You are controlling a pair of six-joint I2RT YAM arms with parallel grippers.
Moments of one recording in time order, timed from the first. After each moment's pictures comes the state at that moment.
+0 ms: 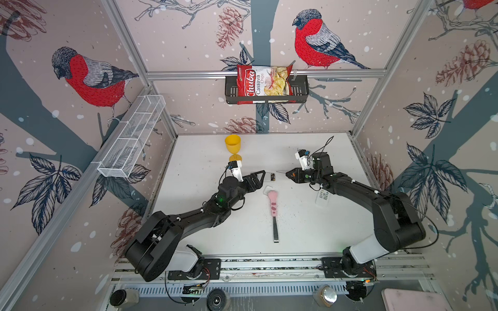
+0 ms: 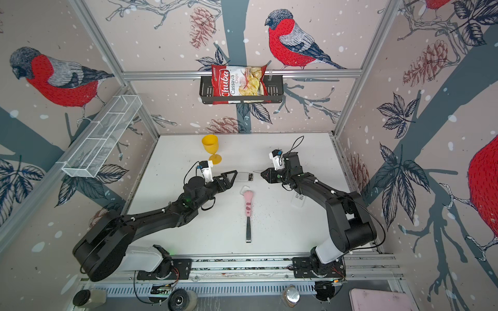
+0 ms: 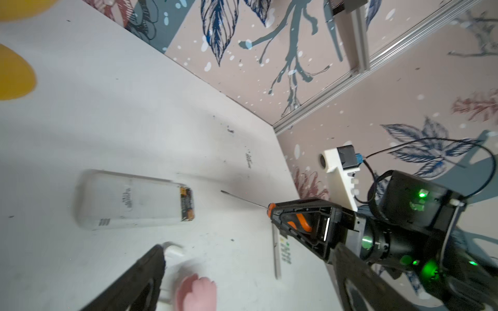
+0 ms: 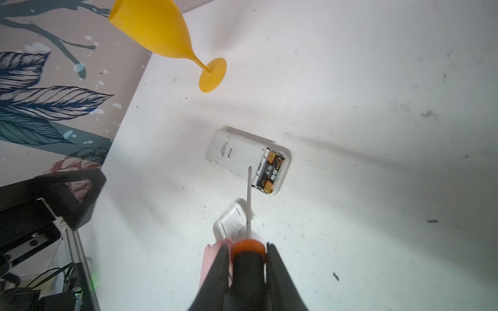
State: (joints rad) left arm -0.64 1.35 0.52 0.63 0.05 -0.84; right arm 0.37 1.57 0.88 -0.04 -0.52 0.28
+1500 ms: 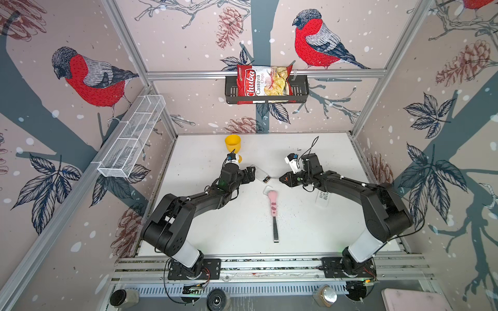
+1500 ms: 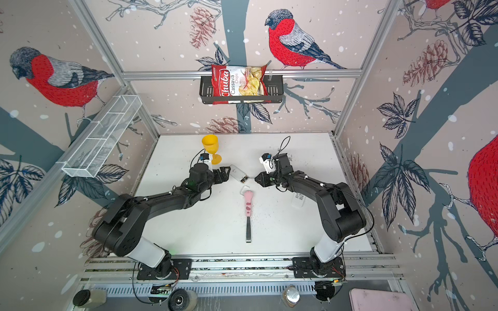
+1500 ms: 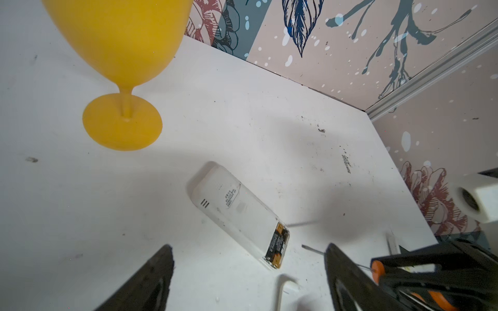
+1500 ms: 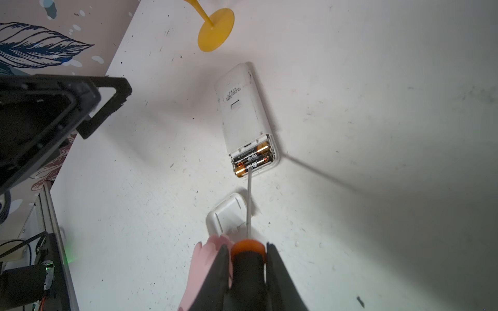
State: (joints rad) left arm -0.48 1.60 0.75 0.40 0.02 -0.56; right arm 0.45 1.67 0.94 -0.09 -0.51 0.17
